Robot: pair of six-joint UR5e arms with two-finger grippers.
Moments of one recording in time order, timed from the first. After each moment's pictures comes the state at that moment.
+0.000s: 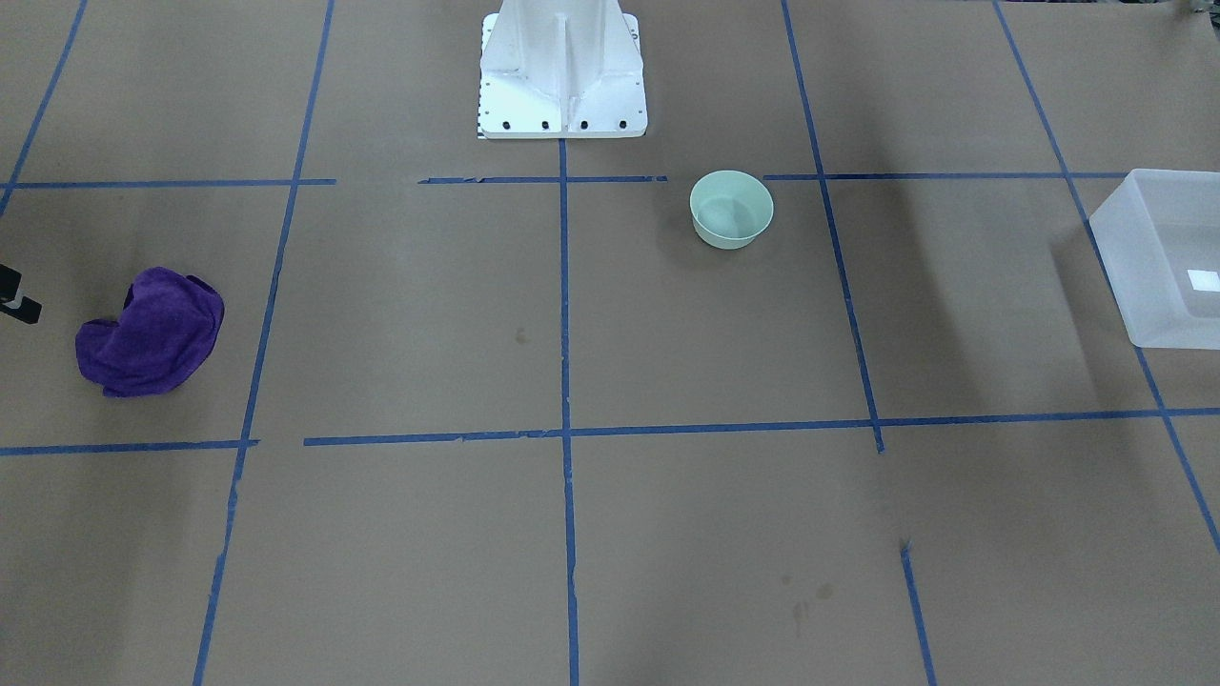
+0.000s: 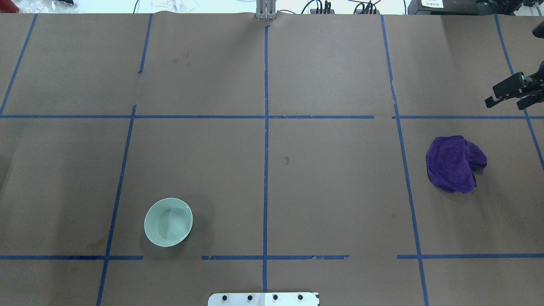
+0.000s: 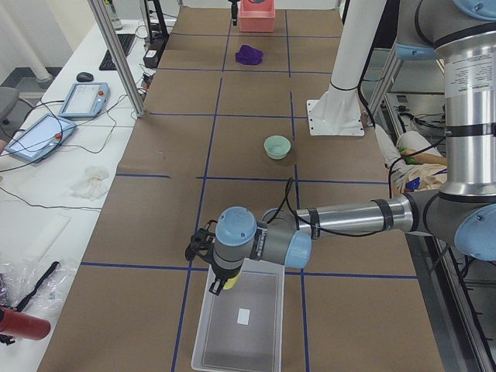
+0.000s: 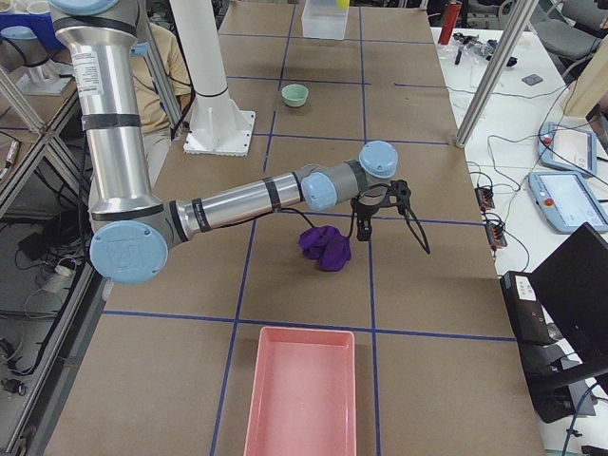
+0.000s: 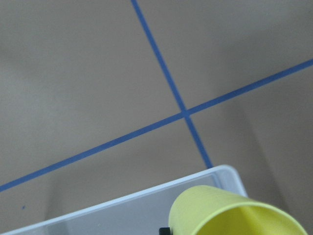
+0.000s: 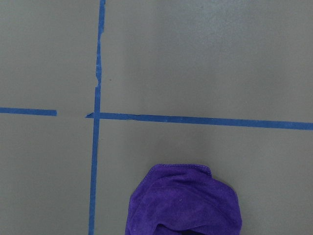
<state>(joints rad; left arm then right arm) -1.61 -1.40 -1.56 -1.94 -2.28 0.25 1.26 -1.47 1.78 -1.48 2.46 0.47</state>
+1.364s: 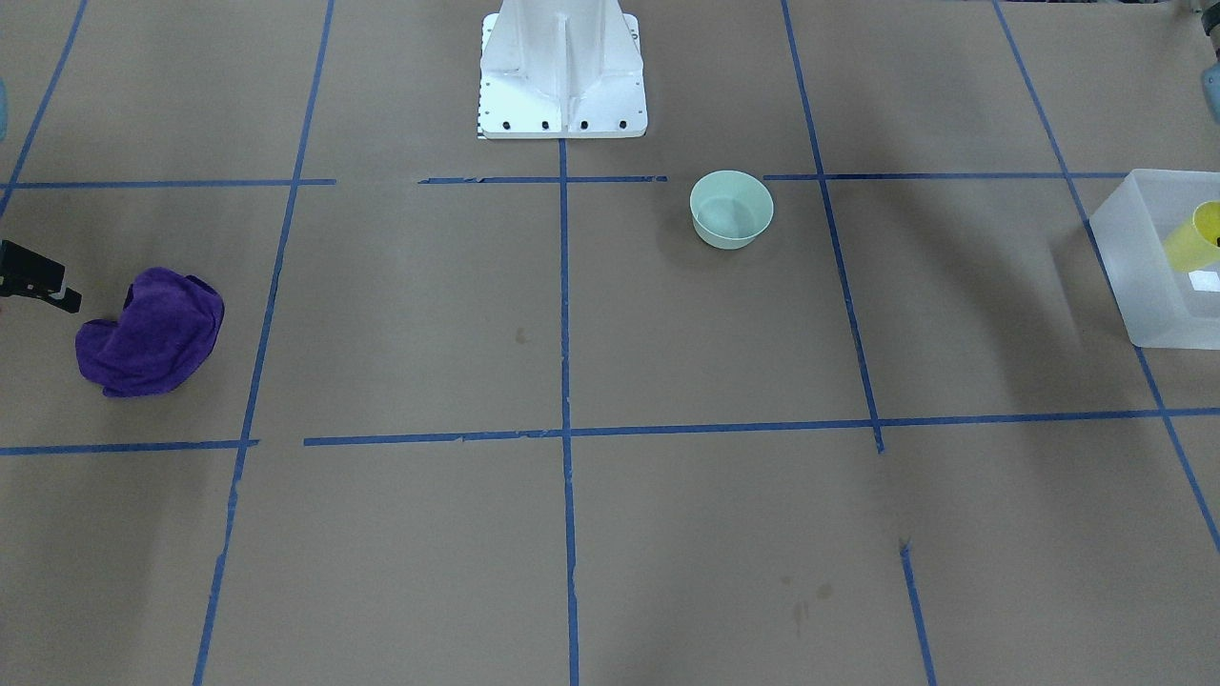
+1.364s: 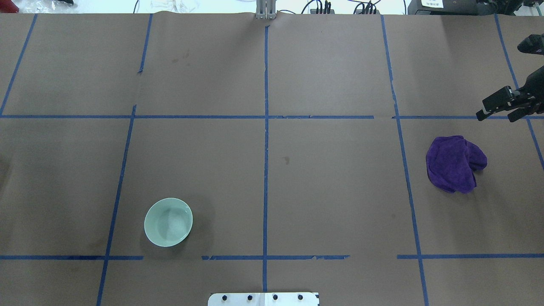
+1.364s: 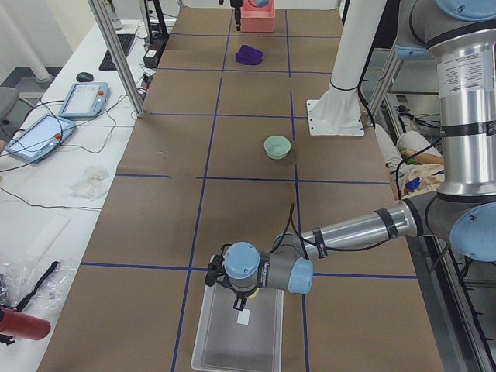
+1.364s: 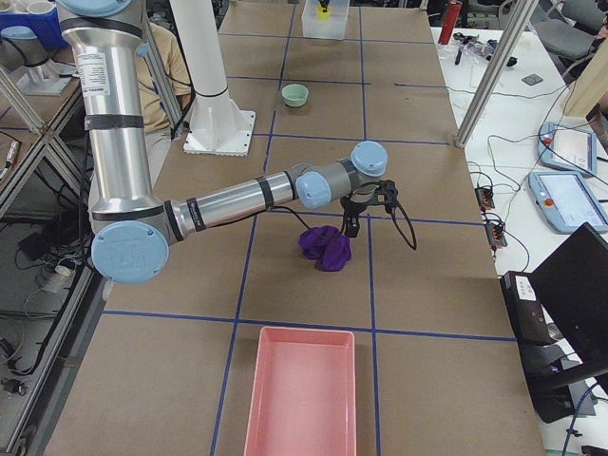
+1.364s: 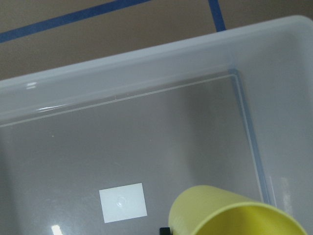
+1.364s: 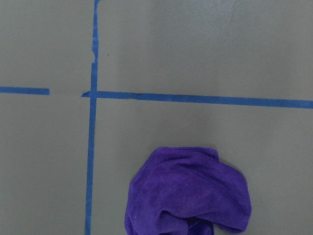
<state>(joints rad) -1.47 -1.39 -1.39 -2.03 -2.38 0.14 1.21 -1.49 1.79 -1.48 2.45 0.48</state>
